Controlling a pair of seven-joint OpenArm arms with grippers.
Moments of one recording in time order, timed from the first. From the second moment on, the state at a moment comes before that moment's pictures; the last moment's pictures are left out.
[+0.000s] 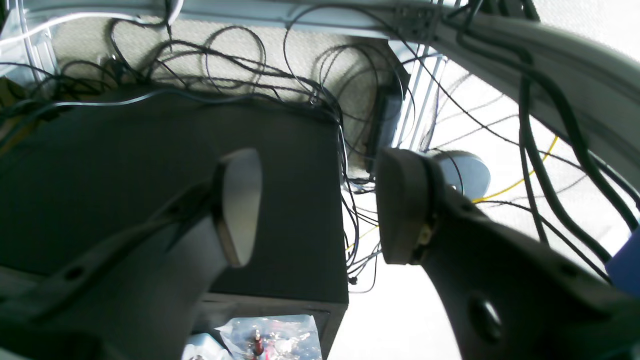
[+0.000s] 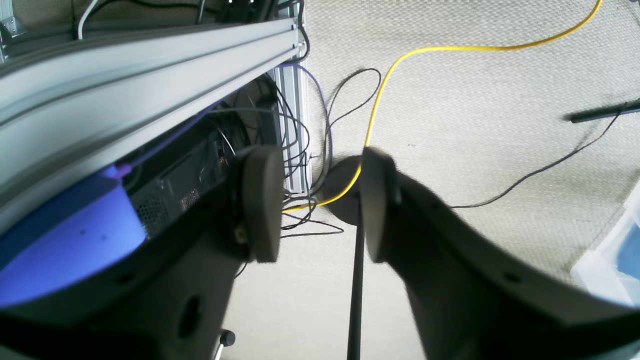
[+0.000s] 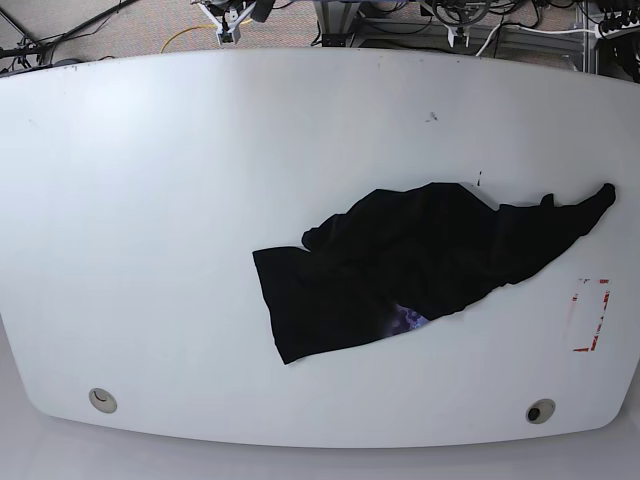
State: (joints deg) left arm 6.4 -5.6 -15.5 6.5 8.5 -6.3 -4.8; right arm -10.1 2.1 25.8 15.6 -21.9 20.0 3.1
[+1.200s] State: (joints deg) left arm 26.0 -4.4 -15.7 36.9 8.1 -6.7 -5.3; right arm -26.9 -5.3 25.5 45.1 -22.0 20.6 0.5
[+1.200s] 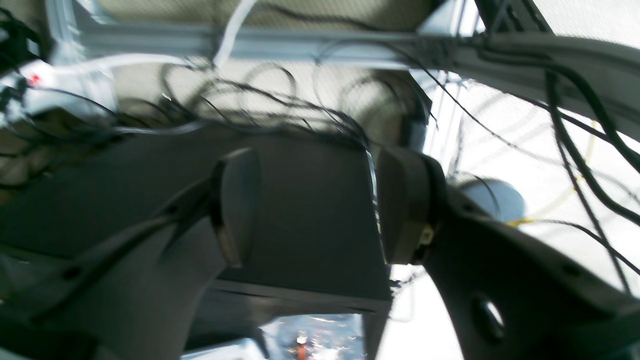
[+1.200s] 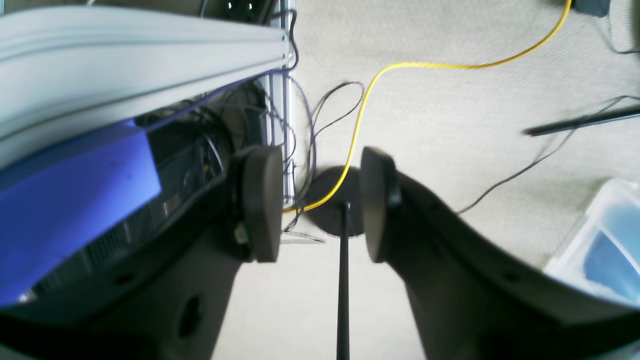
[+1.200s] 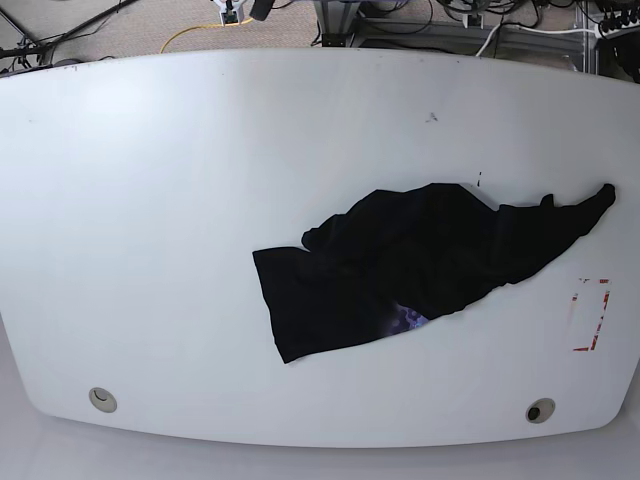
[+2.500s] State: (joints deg) left arm 66.3 -14.8 -14.4 105.1 -12.3 -6.5 -4.1; right arm -66.2 -7.8 14.2 113.2 3.8 23.4 -4.1
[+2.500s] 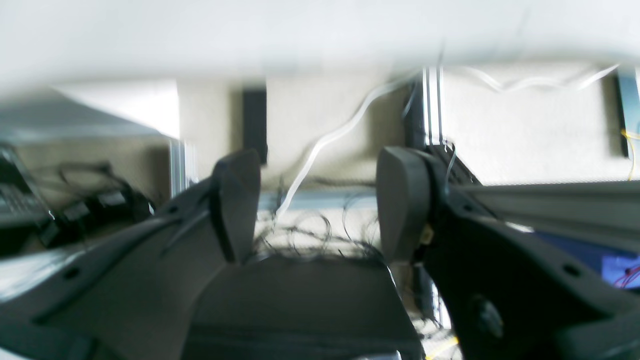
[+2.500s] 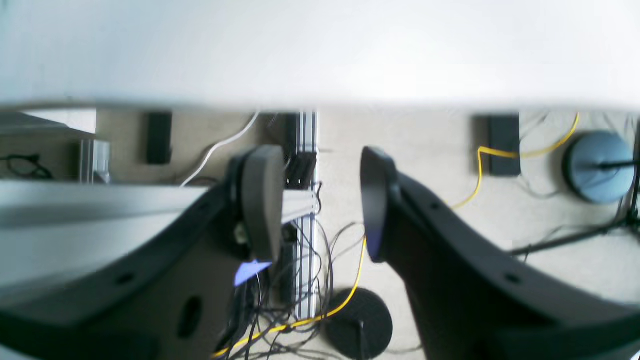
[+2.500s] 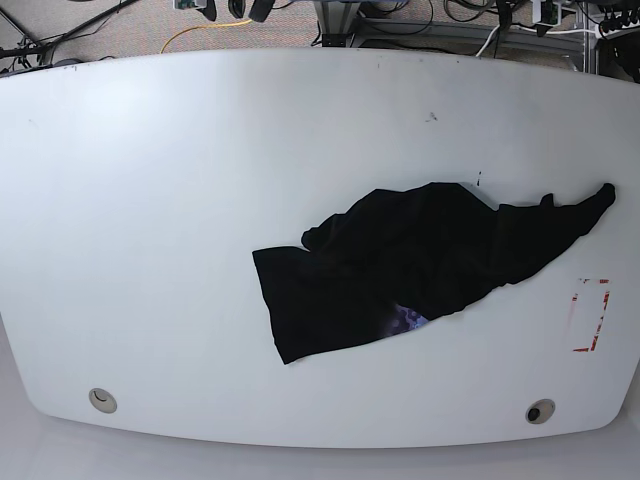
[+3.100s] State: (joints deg) left arm 67.3 -14.1 -15.5 112.8 -12.4 -6.7 -4.0; right arm -43.9 -3.7 14.2 113.2 3.8 23.5 -9.2
